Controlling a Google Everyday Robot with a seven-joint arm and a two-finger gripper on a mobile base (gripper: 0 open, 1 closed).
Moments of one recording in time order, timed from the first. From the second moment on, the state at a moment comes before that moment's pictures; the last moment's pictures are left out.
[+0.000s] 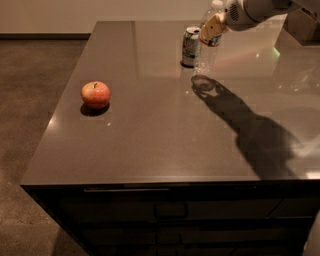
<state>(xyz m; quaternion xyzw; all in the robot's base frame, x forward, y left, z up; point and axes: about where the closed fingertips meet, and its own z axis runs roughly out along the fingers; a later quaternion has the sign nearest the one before) 0.737 -0.184 0.996 -0.23 0.87 0.08 0.43</state>
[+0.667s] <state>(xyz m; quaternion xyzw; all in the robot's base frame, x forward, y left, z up) 0.763 -0.181 0.978 -0.24 0.88 0.06 0.41</state>
